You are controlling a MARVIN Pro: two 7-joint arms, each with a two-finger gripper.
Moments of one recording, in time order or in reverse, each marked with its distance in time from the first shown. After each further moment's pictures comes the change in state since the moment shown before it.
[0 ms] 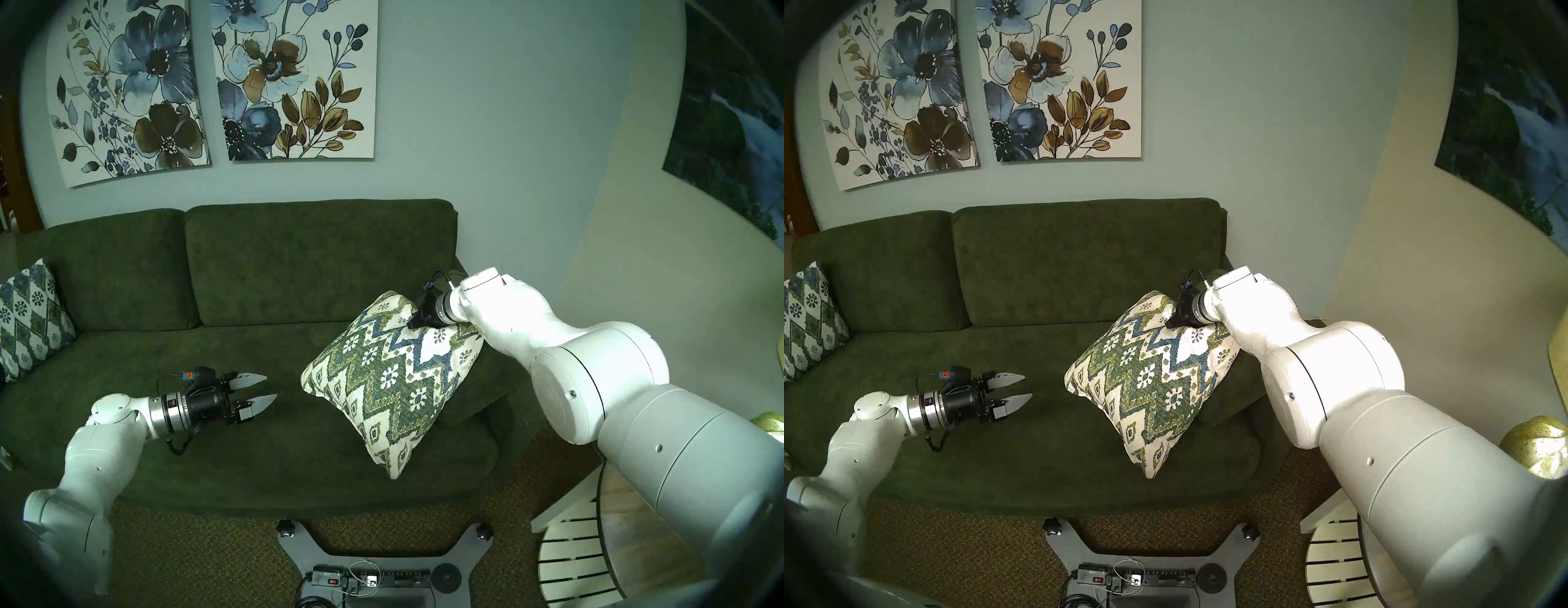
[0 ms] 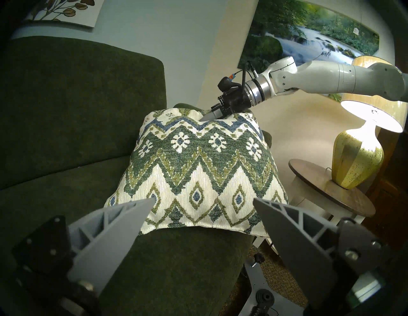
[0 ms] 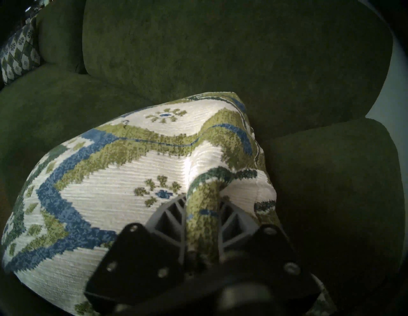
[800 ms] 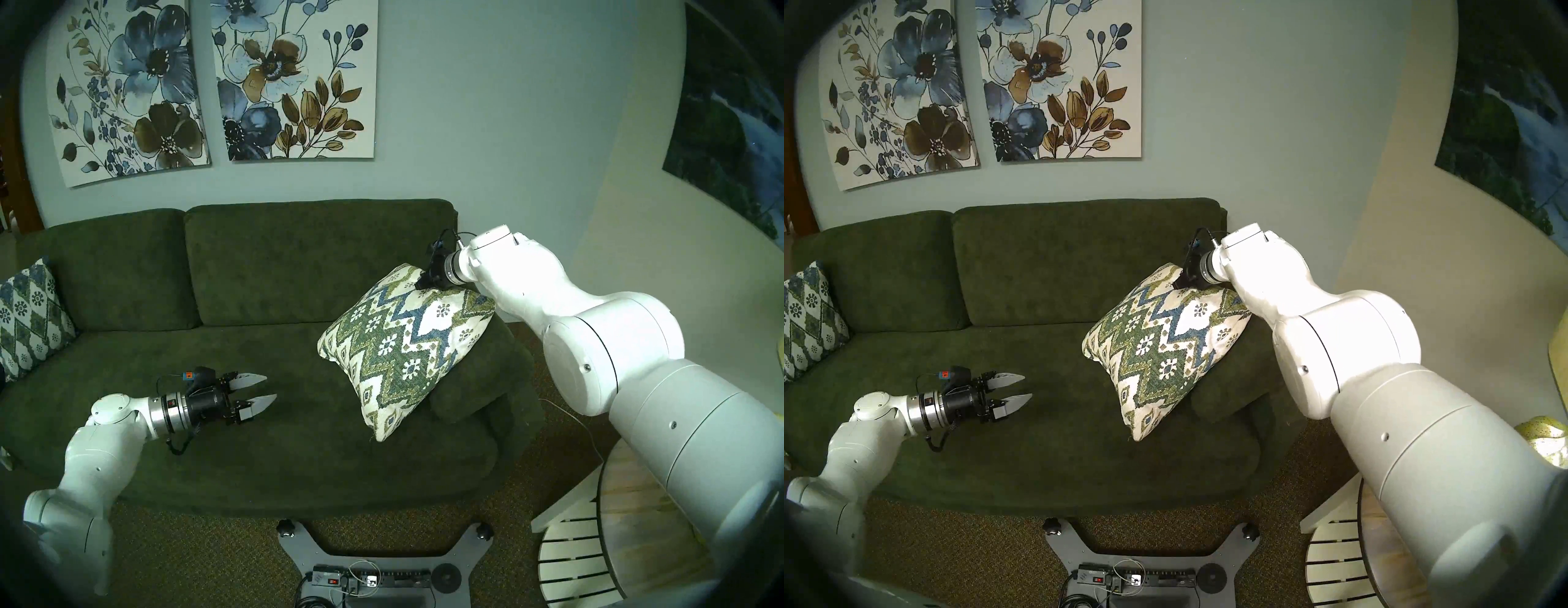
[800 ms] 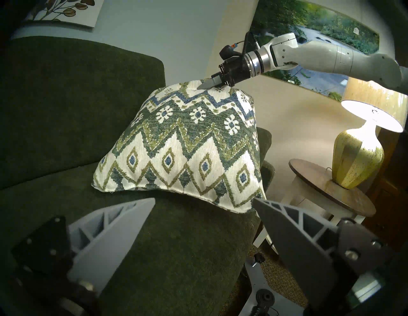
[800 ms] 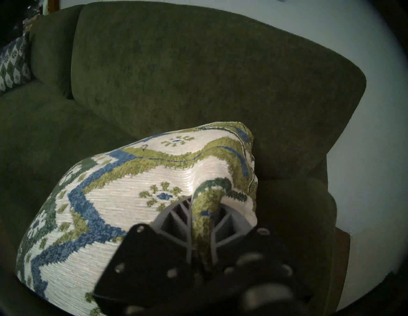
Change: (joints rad) left arm 0.002 0.000 0.000 -0.002 0.000 0.000 0.002; right arm 0.098 0.035 0.006 -0.076 -0.022 0.027 0.007
